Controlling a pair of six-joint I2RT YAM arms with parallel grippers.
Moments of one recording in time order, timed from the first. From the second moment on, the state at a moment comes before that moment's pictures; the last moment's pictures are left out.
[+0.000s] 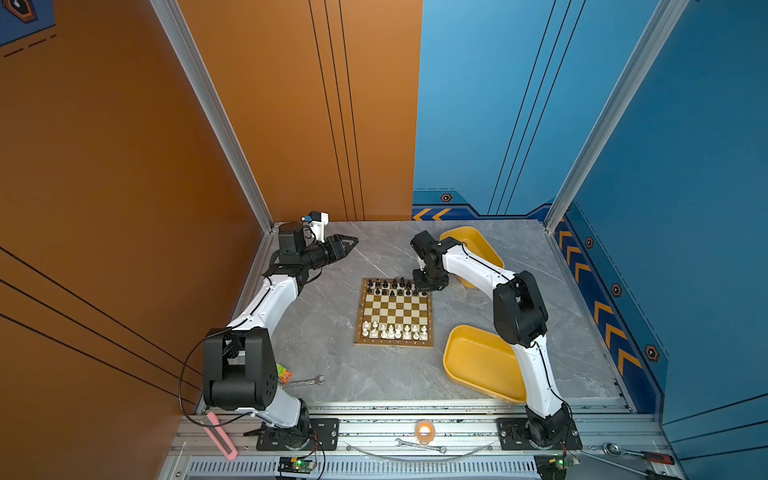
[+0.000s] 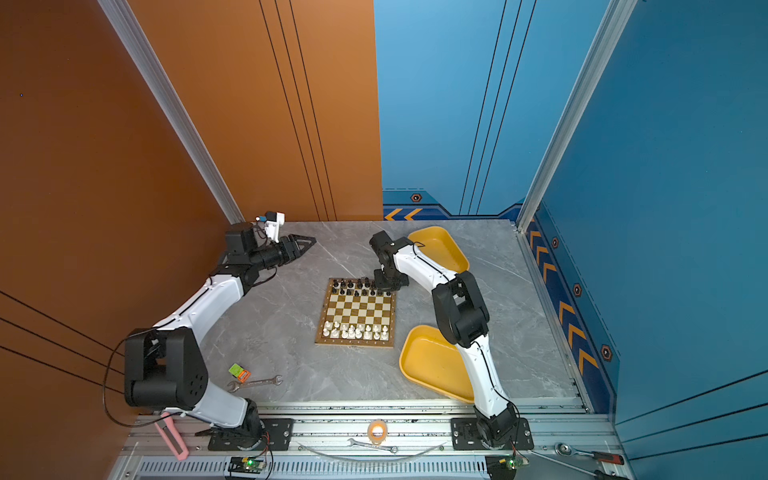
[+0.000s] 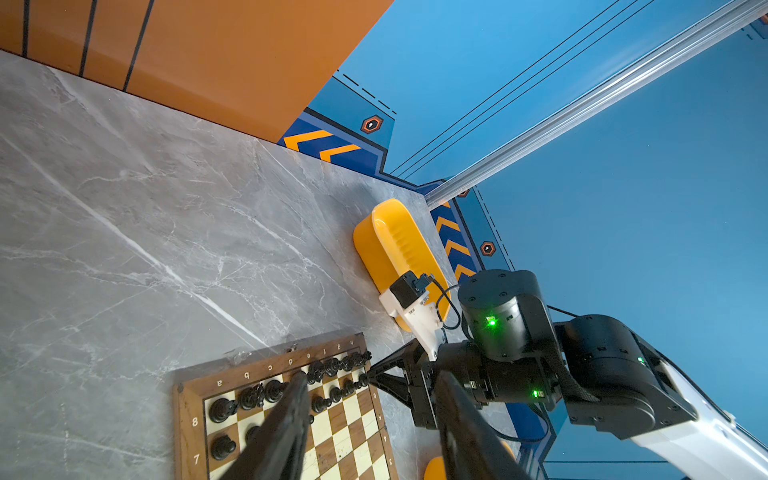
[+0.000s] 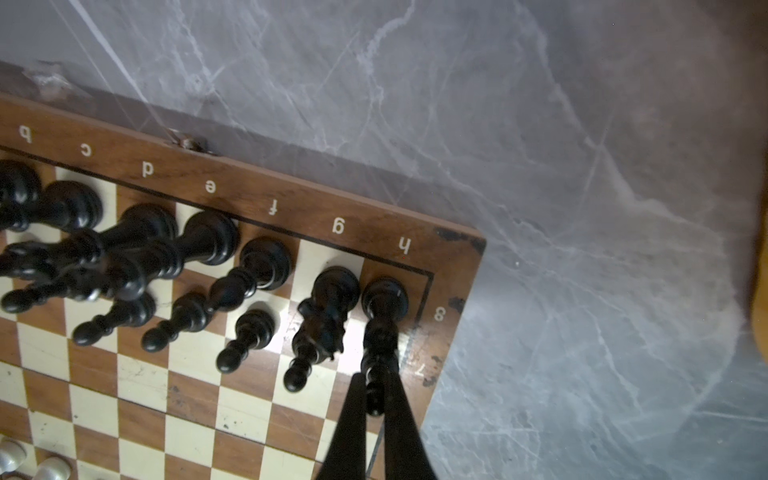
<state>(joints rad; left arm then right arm) 0.01 1.54 1.11 0.03 0.77 -0.58 0.56 2.25 1.91 -1.01 -0.03 0.37</state>
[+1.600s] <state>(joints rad) 0.07 1.16 0.97 -0.24 0.24 -0.21 0.23 1.54 1.50 -0.85 0.30 0.27</state>
